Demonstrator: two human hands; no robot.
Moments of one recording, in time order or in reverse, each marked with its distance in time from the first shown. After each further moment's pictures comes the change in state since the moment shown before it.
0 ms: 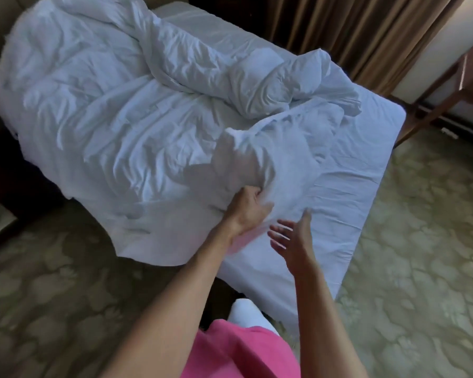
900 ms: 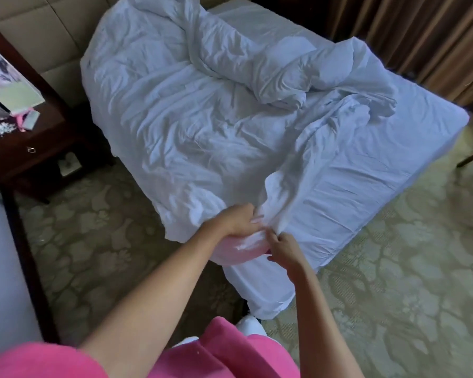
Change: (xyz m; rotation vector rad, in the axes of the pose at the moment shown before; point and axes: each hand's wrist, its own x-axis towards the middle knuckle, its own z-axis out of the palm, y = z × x) left_hand -0.060 0.061 0.212 0.570 -0.174 -0.327; right_hand 0.044 -0.004 -0.246 -0.788 -0.385 -0.188
